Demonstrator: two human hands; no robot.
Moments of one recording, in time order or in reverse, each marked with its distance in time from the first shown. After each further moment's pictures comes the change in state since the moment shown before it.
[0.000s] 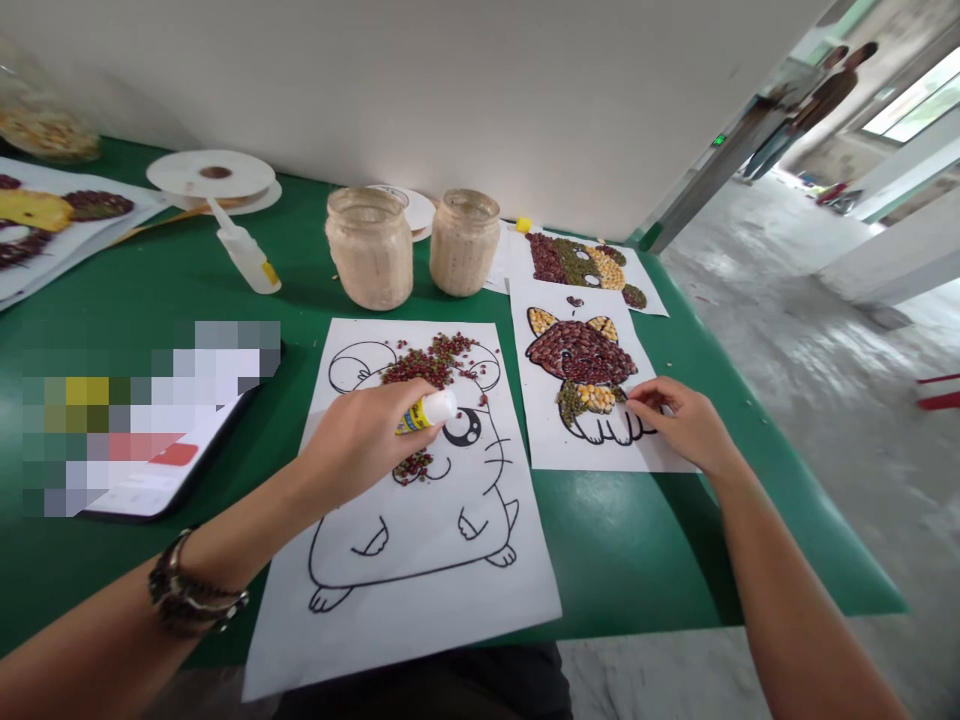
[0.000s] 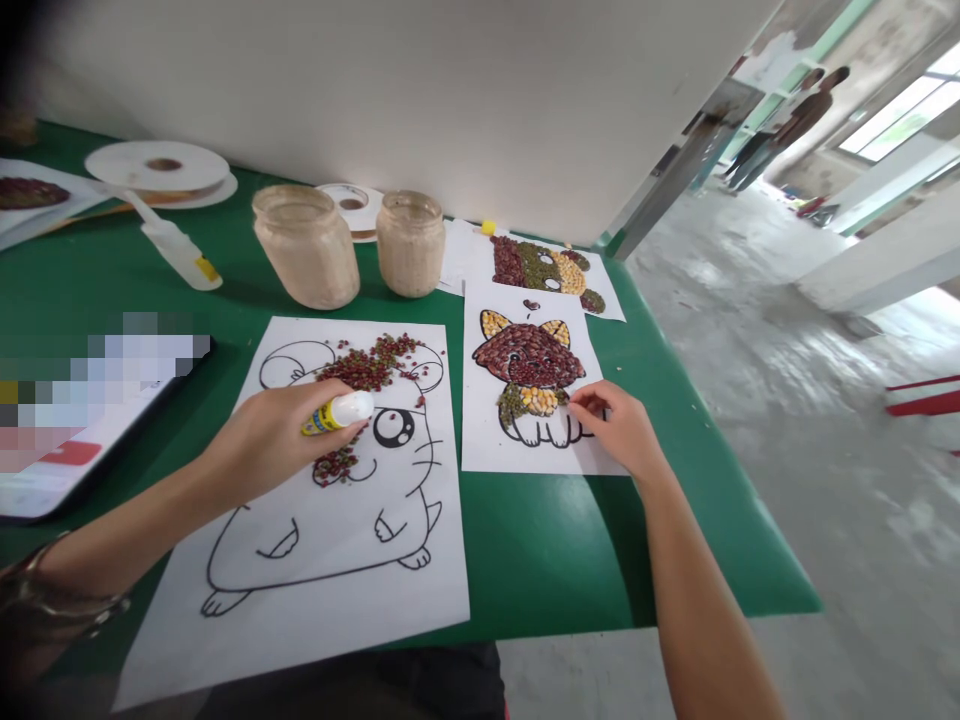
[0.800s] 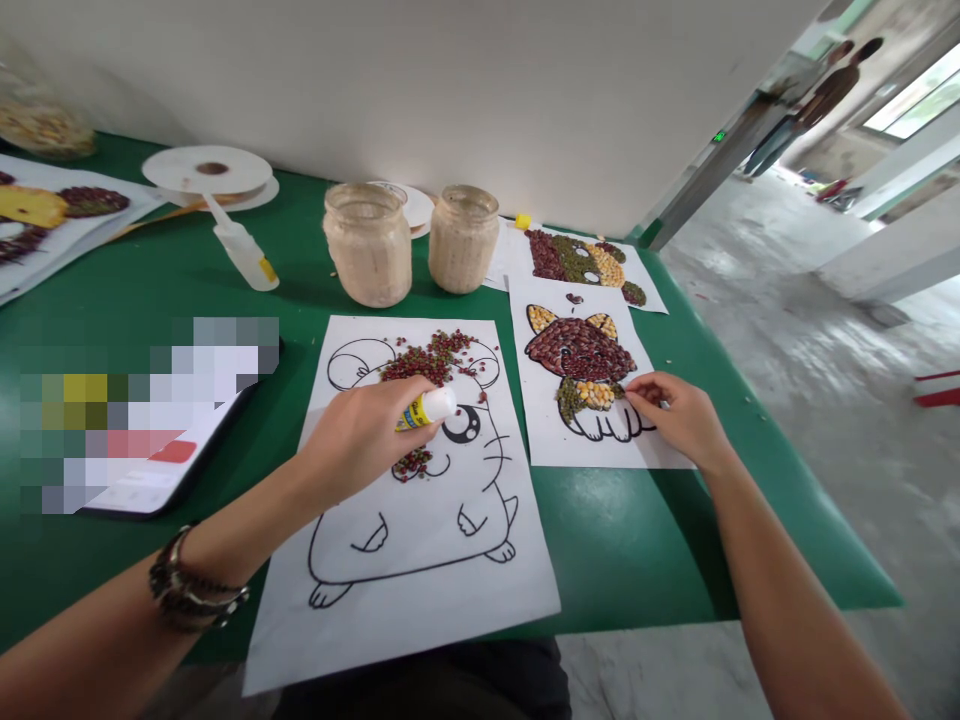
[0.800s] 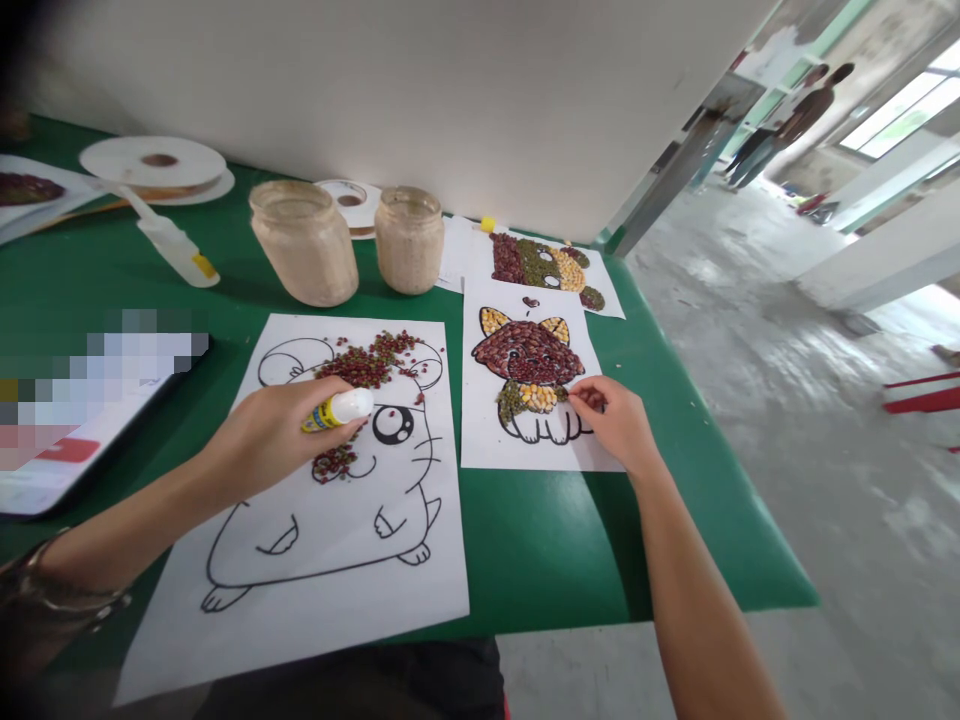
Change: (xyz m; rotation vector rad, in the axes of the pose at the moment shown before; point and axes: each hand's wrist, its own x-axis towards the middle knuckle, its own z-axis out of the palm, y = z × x) left_hand 0.001 0.001 0.000 0.008 -0.005 0.005; right_hand 0.004 0.001 0.004 -0.035 0.056 0.057
